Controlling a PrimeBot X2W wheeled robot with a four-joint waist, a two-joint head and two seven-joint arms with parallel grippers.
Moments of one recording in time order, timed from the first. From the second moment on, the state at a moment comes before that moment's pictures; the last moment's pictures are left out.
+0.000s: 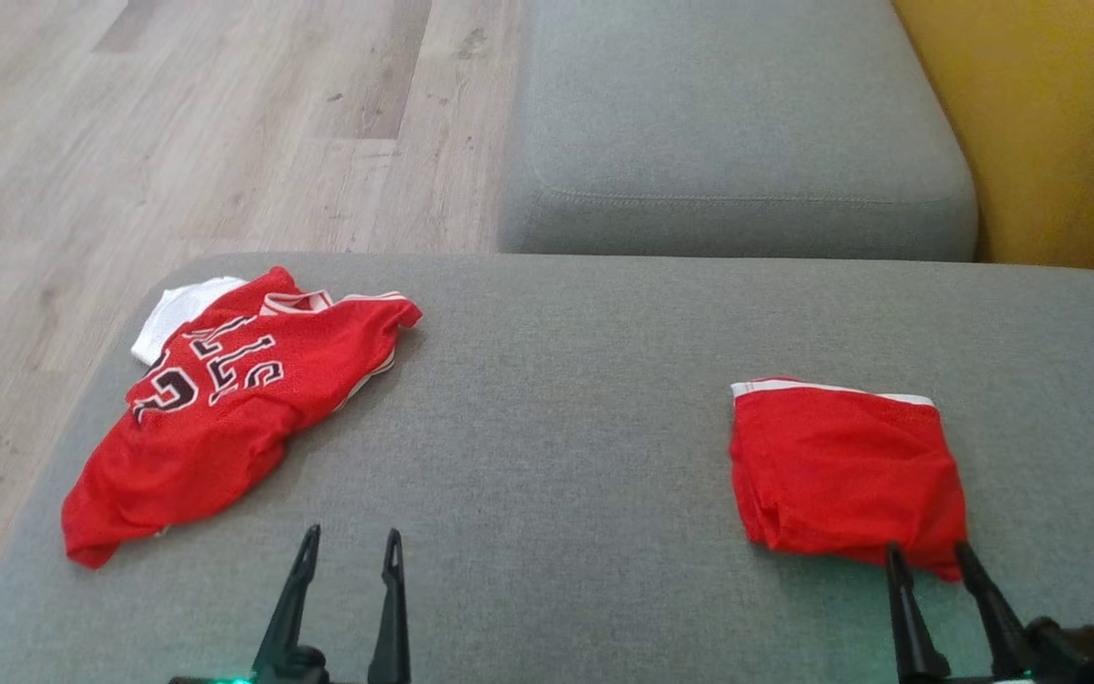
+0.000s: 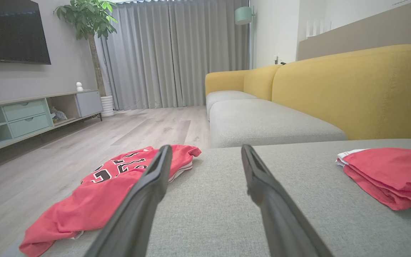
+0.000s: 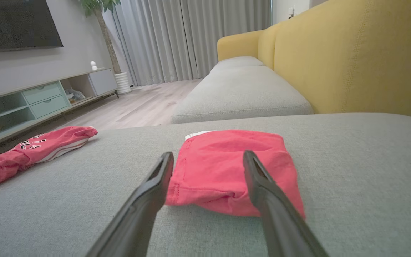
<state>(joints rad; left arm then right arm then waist) 0.18 0.10 -0.33 0.10 -0.10 0.20 -0.26 0.24 -0.11 0.05 0.21 0.24 0.12 -0.25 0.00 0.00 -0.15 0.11</state>
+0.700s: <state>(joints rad) 0.19 0.08 -0.32 0.13 -0.05 0.14 -0.26 0.24 -0.09 0.04 0.22 0.20 0.12 -0.25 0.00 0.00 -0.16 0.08</state>
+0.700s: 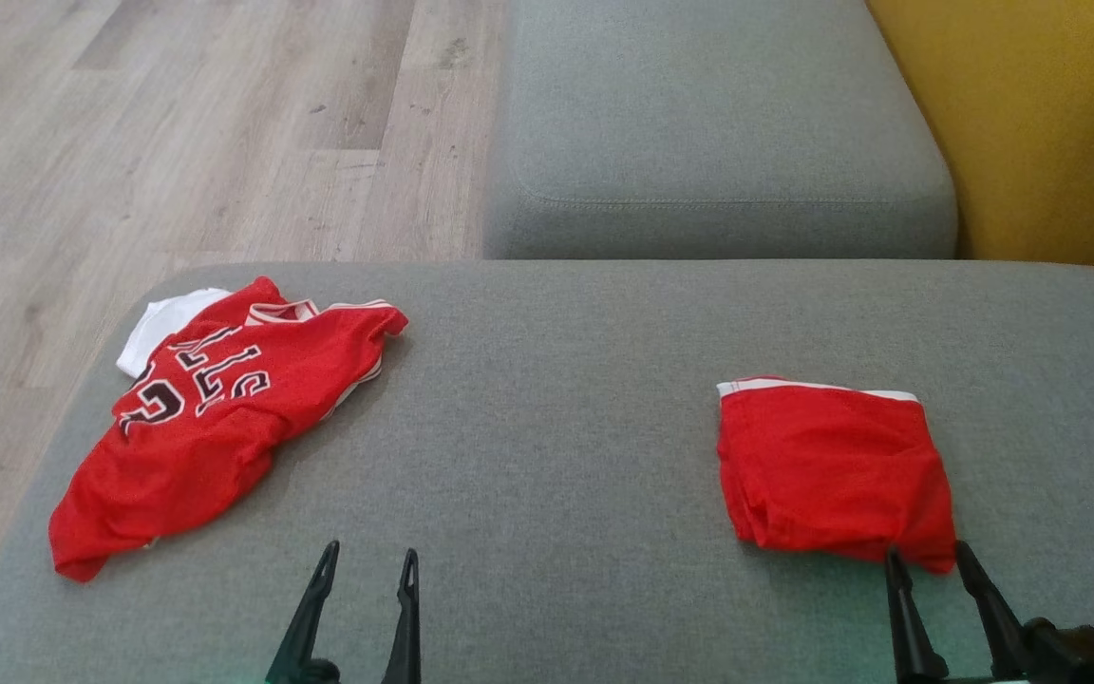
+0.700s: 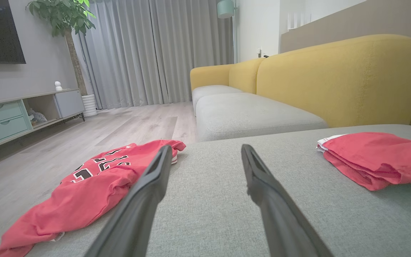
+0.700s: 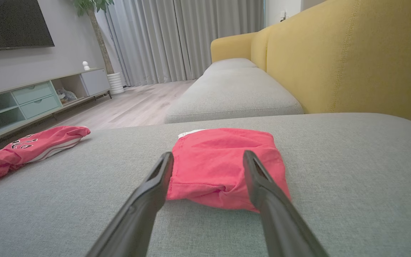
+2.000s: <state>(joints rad) 0.04 0.06 -0.35 0.06 -0.05 0.14 -0.26 -0.38 -0.26 0.09 0.76 0.36 0.12 0.01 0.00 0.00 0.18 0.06</state>
